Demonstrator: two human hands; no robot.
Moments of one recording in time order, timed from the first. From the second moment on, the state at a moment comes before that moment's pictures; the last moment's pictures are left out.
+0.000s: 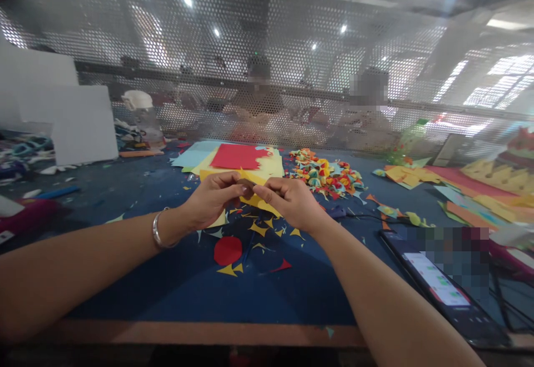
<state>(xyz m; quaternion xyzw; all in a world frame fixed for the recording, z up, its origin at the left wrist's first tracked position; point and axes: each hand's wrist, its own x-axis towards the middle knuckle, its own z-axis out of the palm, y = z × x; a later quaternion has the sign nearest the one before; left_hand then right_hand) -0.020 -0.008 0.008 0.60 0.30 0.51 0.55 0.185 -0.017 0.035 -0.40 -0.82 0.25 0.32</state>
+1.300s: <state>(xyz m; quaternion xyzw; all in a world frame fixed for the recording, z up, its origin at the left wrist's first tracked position) -0.019 -0.005 0.003 0.57 0.26 0.52 0.58 0.188 -0.016 0.033 -0.41 -0.83 0.19 0.34</state>
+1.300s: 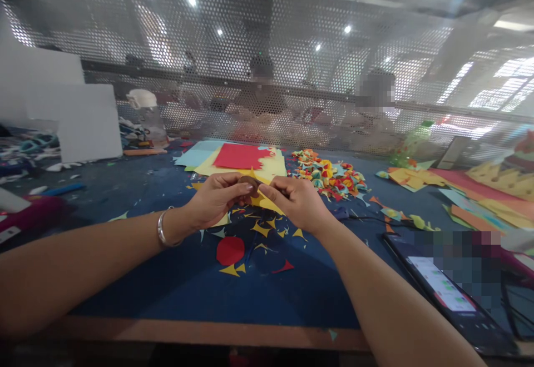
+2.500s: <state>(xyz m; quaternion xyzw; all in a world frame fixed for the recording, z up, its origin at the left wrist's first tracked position) -0.024 0.002 0.001 0.64 0.25 0.48 0.55 0.190 -0.014 0.031 -0.42 -0.83 0.20 0.32</state>
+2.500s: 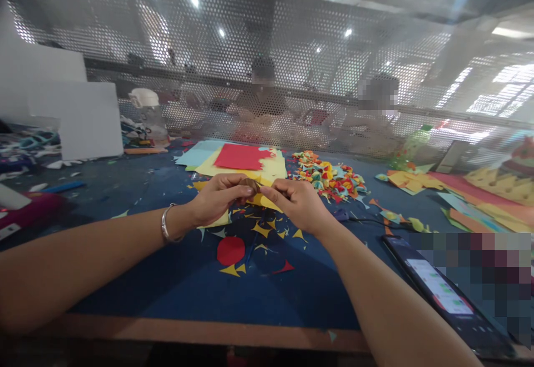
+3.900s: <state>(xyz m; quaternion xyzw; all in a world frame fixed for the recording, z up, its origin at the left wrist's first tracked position) -0.024 0.001 0.007 0.66 0.24 0.44 0.55 0.187 -0.016 0.033 -0.41 -0.84 0.20 0.30</state>
